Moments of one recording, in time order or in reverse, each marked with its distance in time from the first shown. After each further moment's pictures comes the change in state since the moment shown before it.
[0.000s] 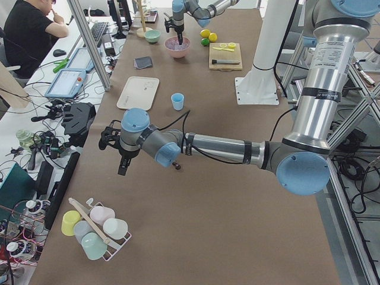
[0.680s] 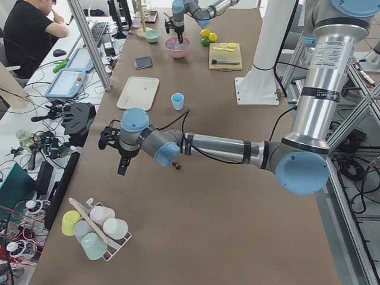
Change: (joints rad) left arm 0.001 -0.005 0.003 0.000 0.000 0.001; right arm -0.006 0.005 -0.007 0.000 0.000 0.002
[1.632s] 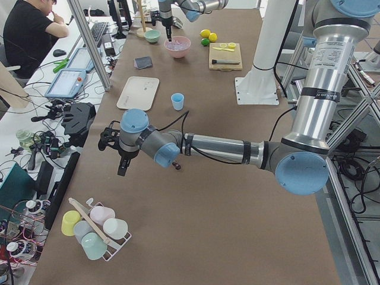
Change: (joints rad) left arm 0.000 -0.001 0.008 0.000 0.000 0.000; right arm 0.045 0.398 -0.091 -0.282 0.115 0.120
